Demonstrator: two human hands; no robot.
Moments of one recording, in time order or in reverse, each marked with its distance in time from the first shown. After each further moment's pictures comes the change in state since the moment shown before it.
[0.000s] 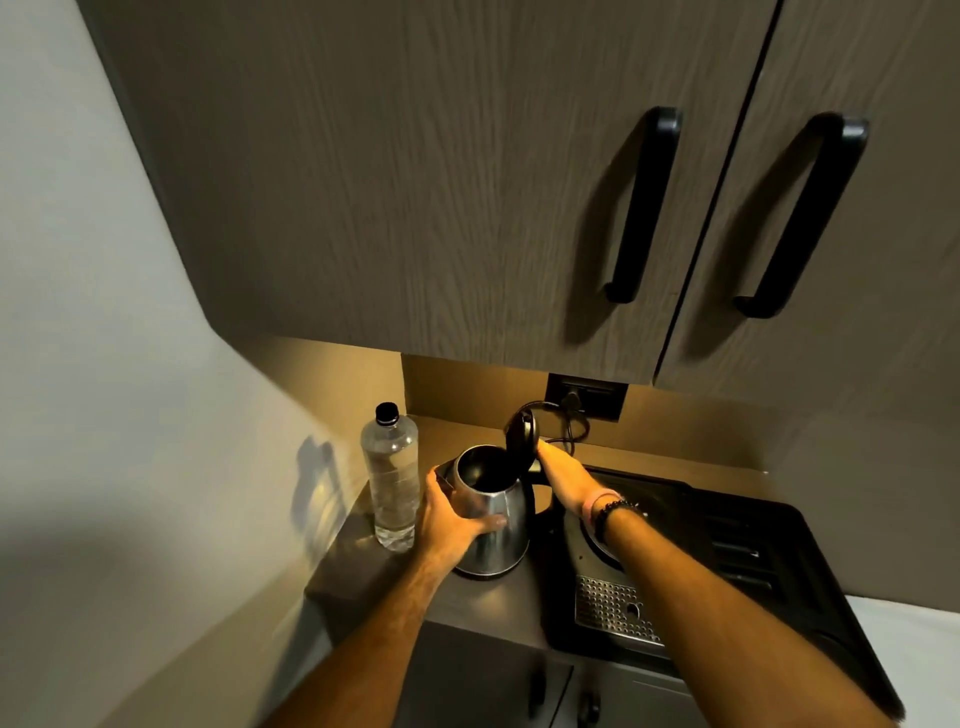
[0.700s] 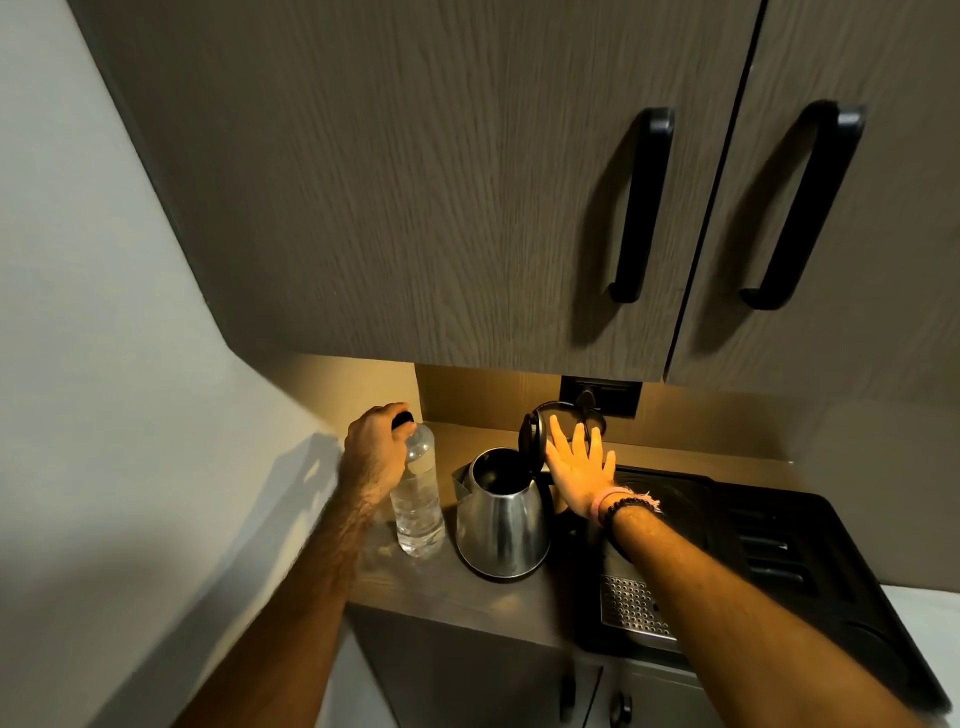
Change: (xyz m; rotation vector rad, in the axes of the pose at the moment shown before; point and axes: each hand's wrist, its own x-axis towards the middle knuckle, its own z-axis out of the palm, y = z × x) left_hand 0.039 0.072 -0.115 0.450 0.272 0.347; right_hand 0.020 0.016 0.008 -0.705 0.031 0.067
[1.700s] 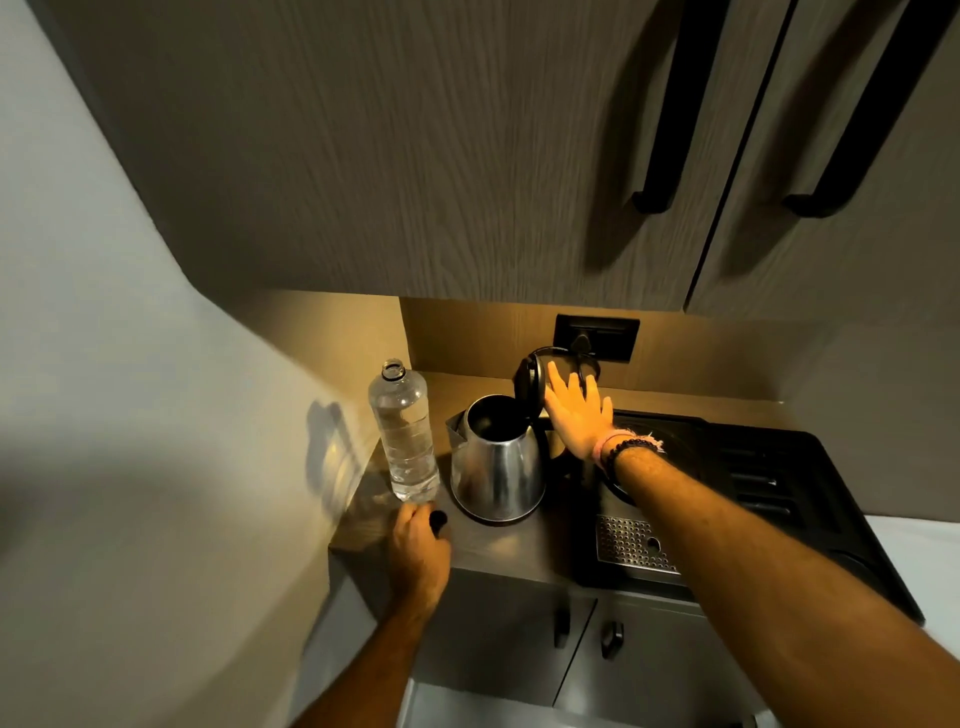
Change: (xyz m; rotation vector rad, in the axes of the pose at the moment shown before) left_hand -0.143 -0.093 0.128 0.061 -0.041 -0.196; right_hand 0.007 0.008 0.004 0.051 -0.020 0.010
